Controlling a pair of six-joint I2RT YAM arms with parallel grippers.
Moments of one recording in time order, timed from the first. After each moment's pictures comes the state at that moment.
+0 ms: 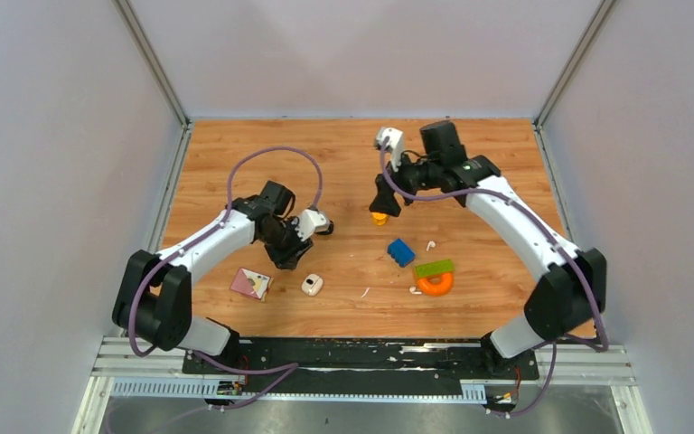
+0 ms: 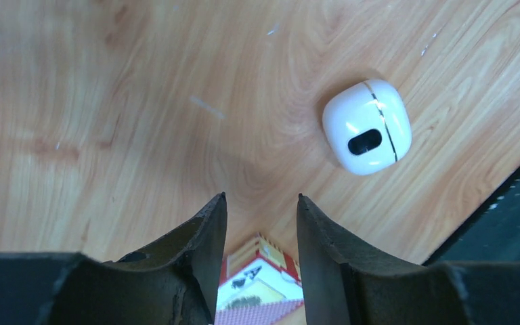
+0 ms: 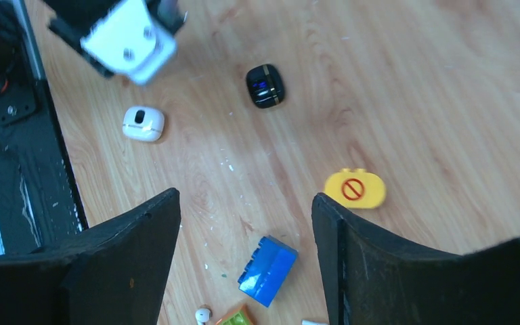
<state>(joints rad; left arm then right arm) -0.41 1.42 0.93 -0.79 0.32 0.53 0.49 1.57 1.42 -0.61 -0.67 -0.38</state>
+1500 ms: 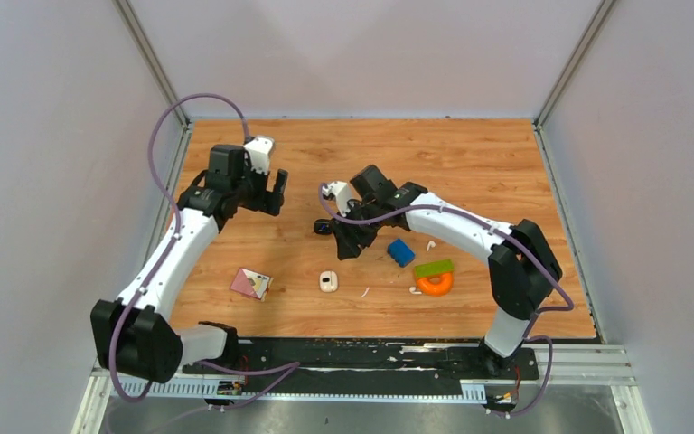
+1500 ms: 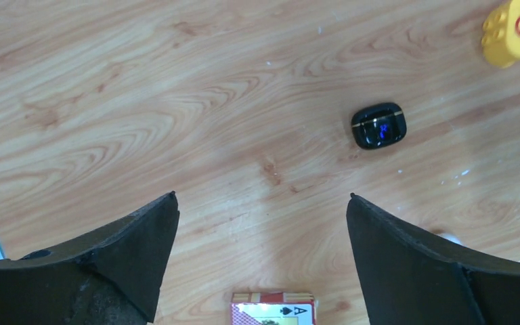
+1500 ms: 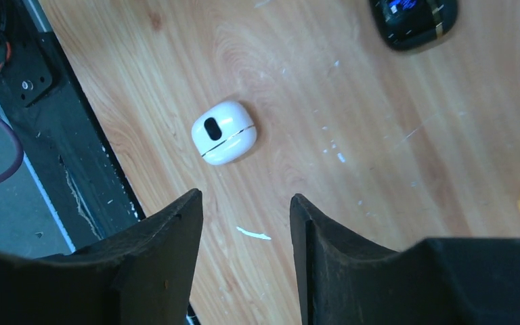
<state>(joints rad) -0.24 1.28 1.09 -0.56 0.07 0.11 0.76 1.73 1.35 -0.57 -0.48 -0.09</state>
